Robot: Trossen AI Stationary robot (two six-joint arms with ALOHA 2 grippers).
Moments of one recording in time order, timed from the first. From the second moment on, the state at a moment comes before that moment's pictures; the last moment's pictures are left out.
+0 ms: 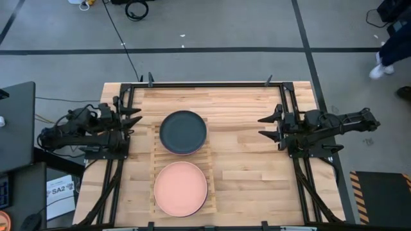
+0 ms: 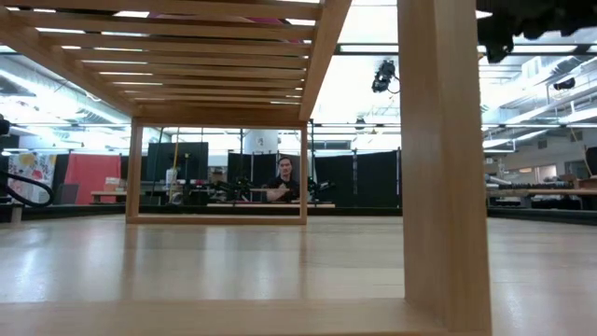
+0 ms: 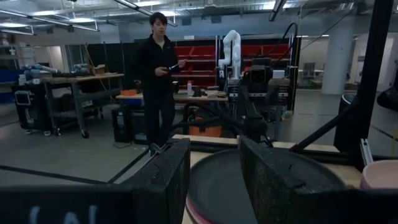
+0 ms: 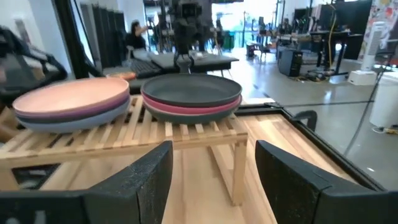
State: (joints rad) left arm 0.01 0.09 0.48 -0.23 -0.26 0.04; right arm 0.17 0.33 0.39 -0.09 0.23 0.04
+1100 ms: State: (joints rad) left arm 0.01 0.00 0.06 0.17 -0.13 0.04; right arm 0.14 0.00 0.03 0.04 0.19 0.11
